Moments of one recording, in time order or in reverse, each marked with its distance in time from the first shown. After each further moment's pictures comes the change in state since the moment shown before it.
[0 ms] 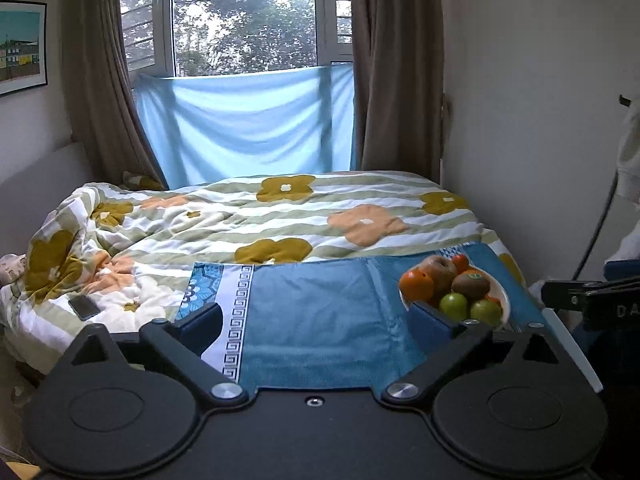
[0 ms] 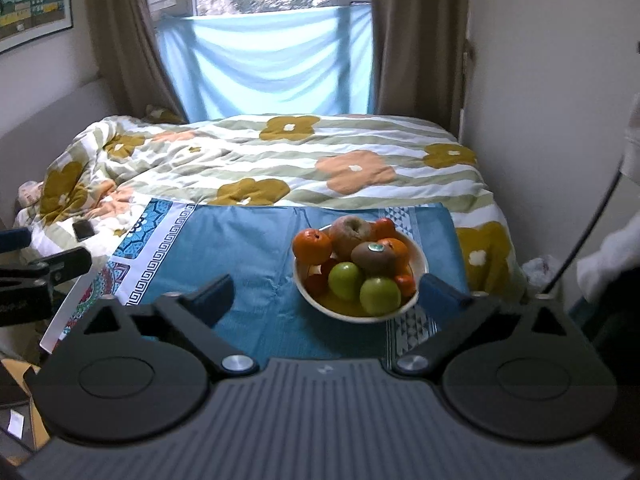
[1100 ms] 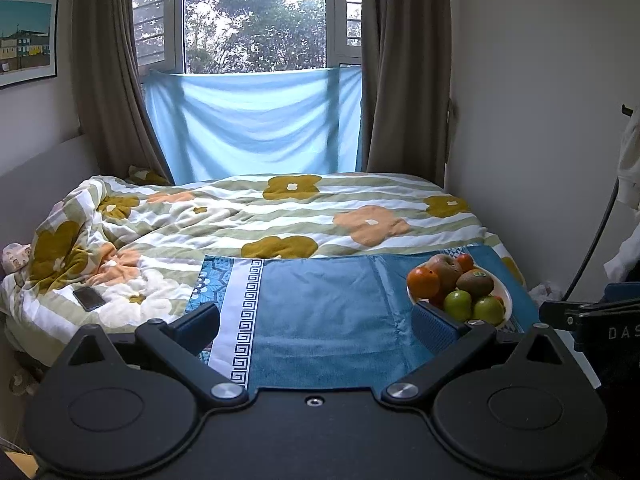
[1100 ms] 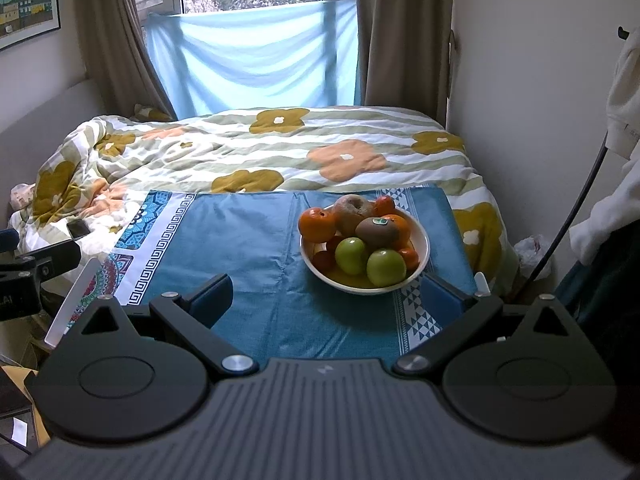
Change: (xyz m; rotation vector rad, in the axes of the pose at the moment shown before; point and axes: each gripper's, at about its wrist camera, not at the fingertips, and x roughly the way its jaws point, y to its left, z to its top) left arm -0.013 0.018 -0.009 -0.030 -0.006 0.005; right arm -0.007 0.019 -0.017 0.021 0.025 -0.034
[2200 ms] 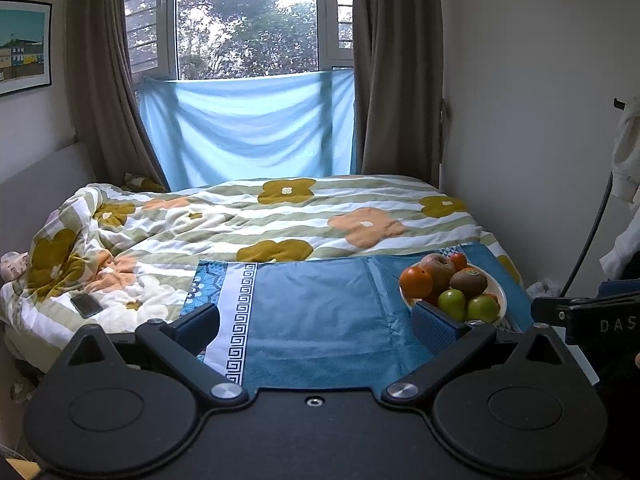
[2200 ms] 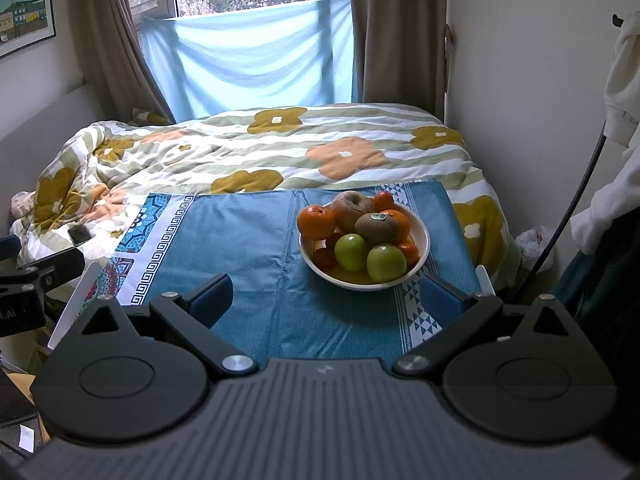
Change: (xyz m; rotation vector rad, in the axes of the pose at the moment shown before) left arm -0.002 0.000 -0.001 0.024 -0.013 -0.016; right arm 0.002 0.000 -0.004 0.022 0.001 0.002
